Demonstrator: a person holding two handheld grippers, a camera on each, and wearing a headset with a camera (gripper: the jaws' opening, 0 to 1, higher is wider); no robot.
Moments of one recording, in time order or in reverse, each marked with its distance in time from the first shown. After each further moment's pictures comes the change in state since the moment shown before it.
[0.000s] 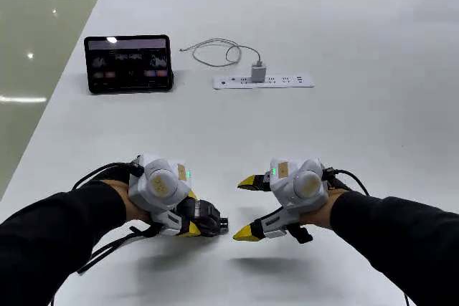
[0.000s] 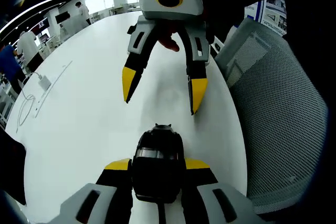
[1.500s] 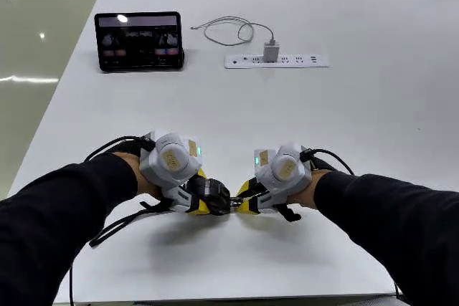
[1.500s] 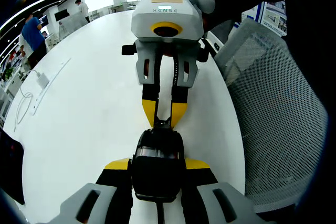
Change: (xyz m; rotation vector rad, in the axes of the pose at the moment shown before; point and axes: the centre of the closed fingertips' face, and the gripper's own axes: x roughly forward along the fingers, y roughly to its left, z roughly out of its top) left arm 0.003 -0.002 -0.002 -0.009 0.020 -0.022; right arm 0.030 0.012 -0.020 -0.015 0.130 0.098
